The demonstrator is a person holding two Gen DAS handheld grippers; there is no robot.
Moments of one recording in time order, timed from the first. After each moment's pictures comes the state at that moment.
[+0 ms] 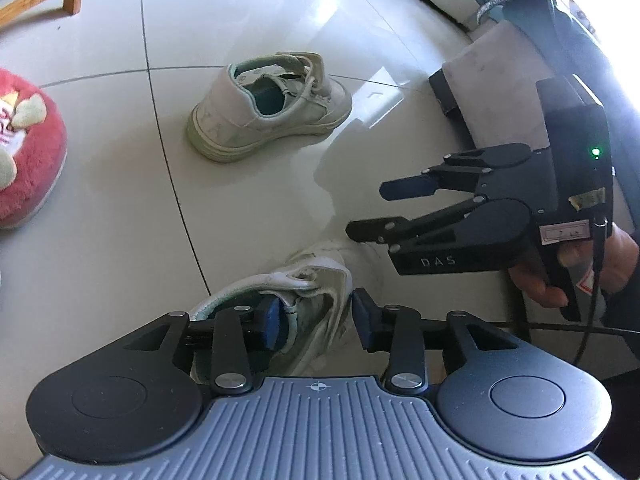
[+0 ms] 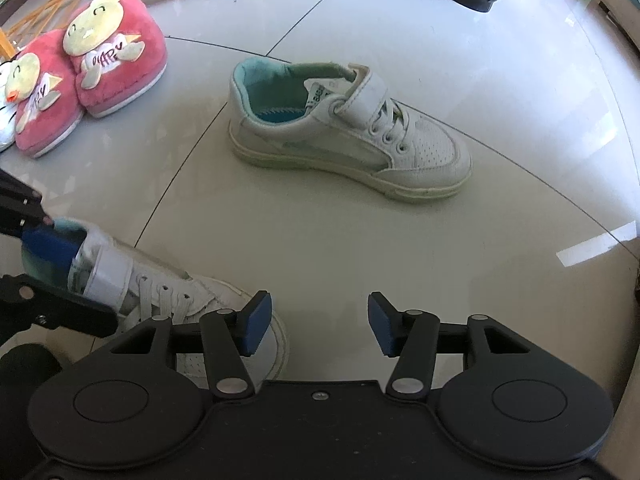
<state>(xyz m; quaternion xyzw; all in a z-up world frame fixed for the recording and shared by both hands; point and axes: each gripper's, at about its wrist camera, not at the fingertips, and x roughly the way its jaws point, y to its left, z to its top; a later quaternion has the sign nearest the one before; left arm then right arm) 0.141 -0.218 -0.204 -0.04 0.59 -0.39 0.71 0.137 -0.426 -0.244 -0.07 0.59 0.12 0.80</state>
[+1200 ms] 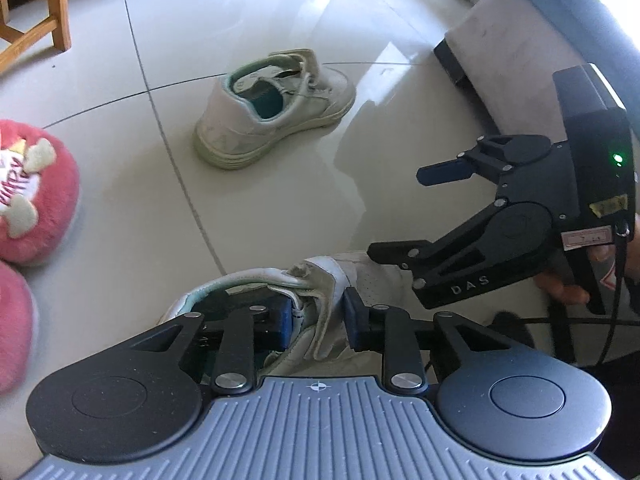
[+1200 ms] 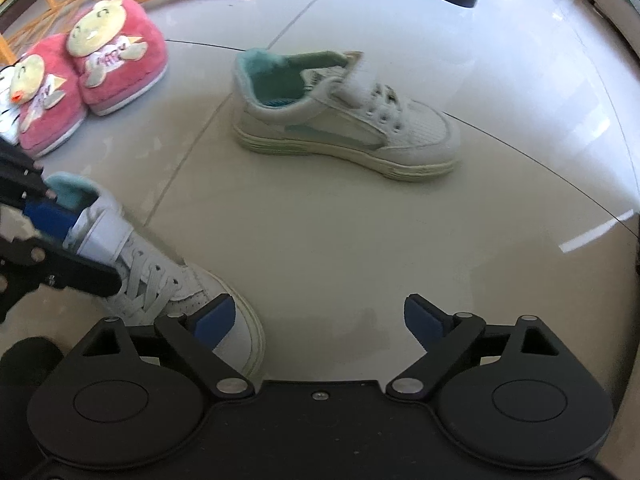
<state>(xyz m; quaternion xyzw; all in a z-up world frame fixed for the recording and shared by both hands) 0.147 -0.220 -0.192 0.05 0.59 -0.39 0.71 0.133 -0.424 -0.242 -0.06 0.58 0.11 0.81</state>
